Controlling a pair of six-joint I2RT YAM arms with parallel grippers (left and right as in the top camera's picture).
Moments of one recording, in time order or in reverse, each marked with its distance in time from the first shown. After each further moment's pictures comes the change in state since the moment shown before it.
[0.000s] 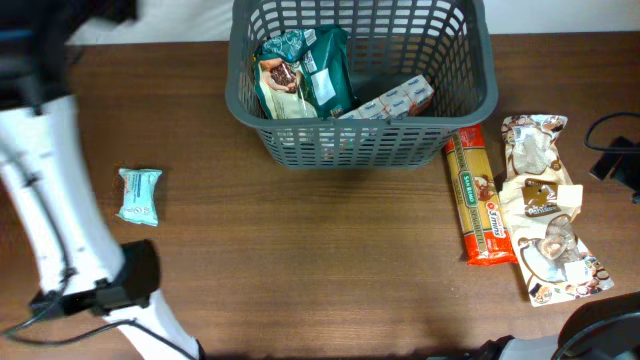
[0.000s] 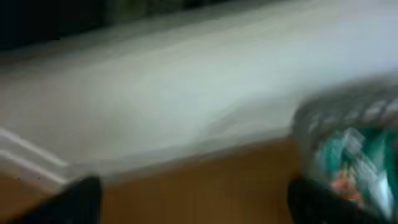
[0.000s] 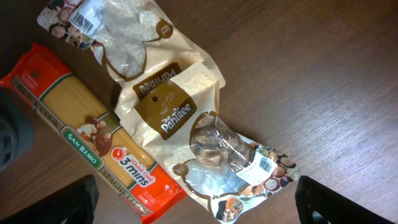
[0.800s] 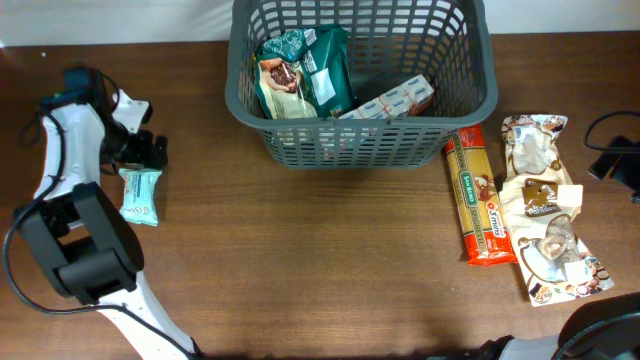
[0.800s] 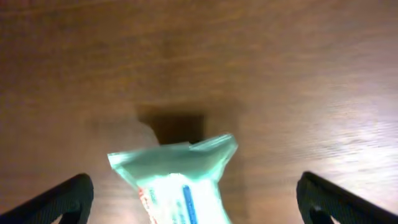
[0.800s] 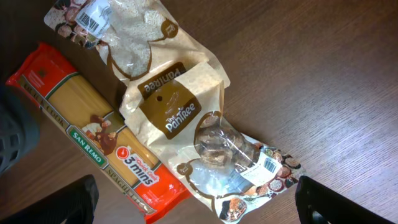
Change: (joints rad) left arm 0.127 0.105 -1.014 0.241 -0.146 0.241; right arm 0.000 0.000 0.000 -0.001 -0.015 -0.003
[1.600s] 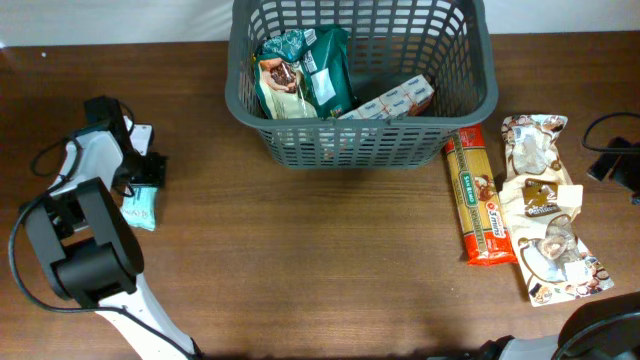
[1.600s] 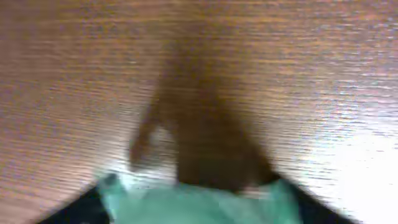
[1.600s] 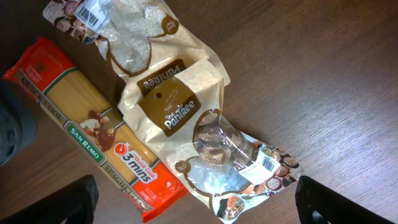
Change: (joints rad) left arm 0.000 -0.012 -0.279 0.306 -0.114 -0.155; right arm 0.000 0.000 0.000 -0.008 0.000 -0.018
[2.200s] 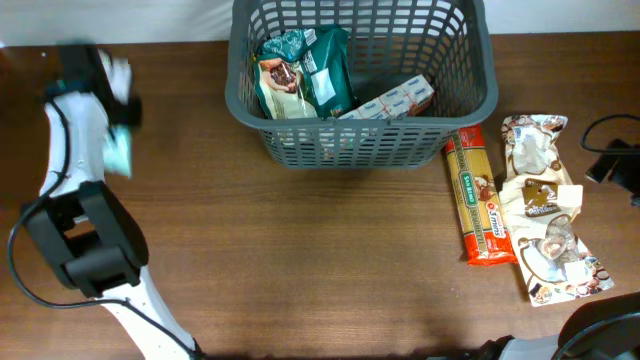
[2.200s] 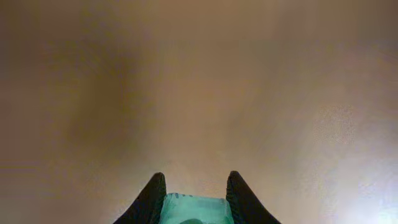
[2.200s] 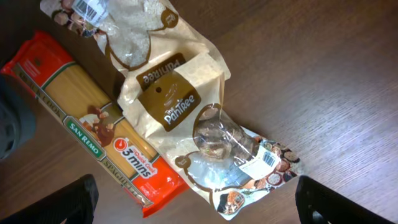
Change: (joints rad) left arm -0.048 0.042 0.502 -0.085 0.027 0.015; right arm 0.000 0.000 0.000 -0.021 0.000 0.000
